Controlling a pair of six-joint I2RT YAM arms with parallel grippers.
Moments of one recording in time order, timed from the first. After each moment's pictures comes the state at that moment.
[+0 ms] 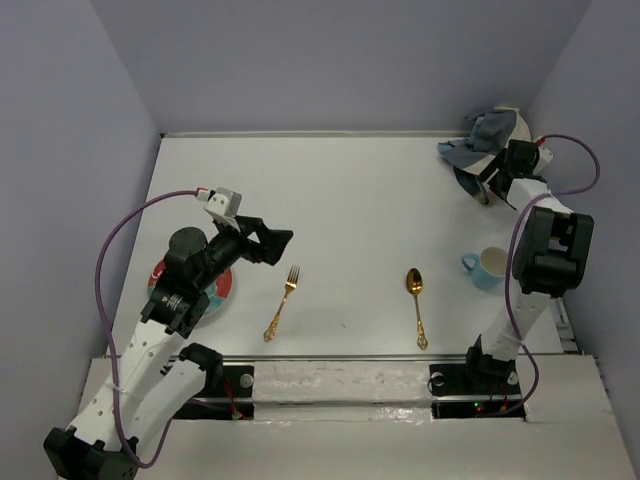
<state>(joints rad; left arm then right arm) -0.41 0.66 0.67 -0.09 0.26 -0.32 -0.23 1.89 1.36 -0.18 0.29 0.49</state>
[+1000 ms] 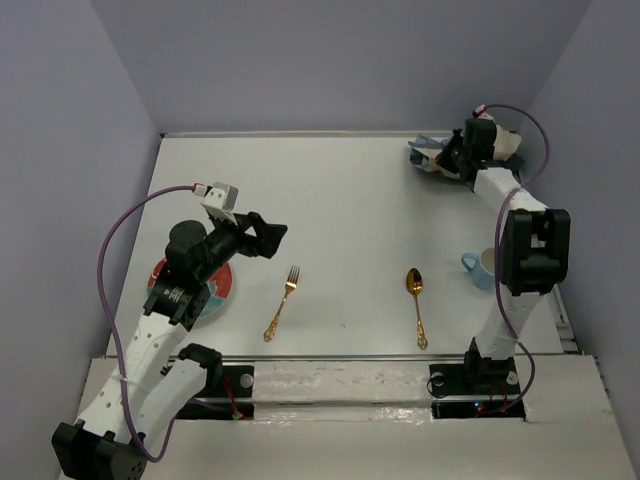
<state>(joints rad) -0.34 0.72 0.67 -0.08 0.27 -0.32 -0.04 1.94 1.49 -0.10 -0.04 0.47</state>
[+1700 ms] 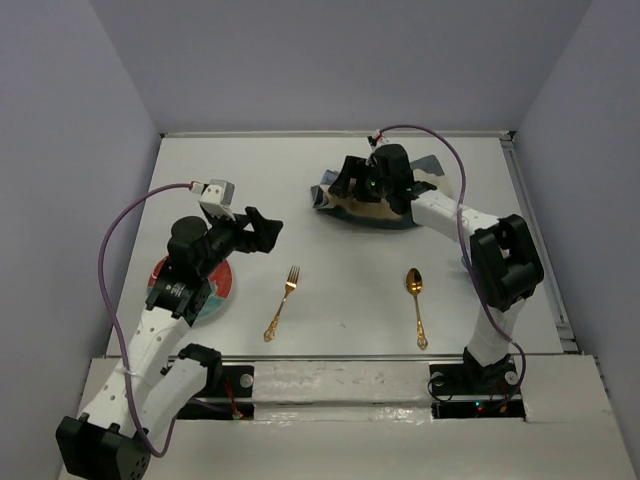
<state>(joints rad) -0.31 0.75 0.67 -0.08 0.23 -0.34 0.47 1.86 1.35 0.02 -0.21 0.57</state>
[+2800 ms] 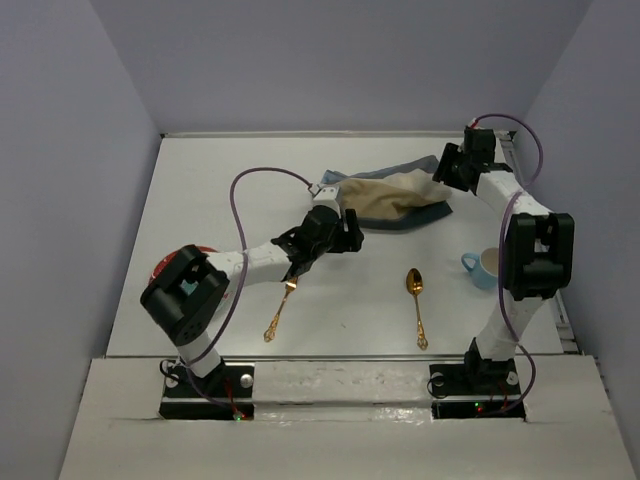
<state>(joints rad) -0.80 1.64 0.90 0.24 -0.16 -0.62 0.02 1.84 1.42 -0.28 -0.04 0.33</state>
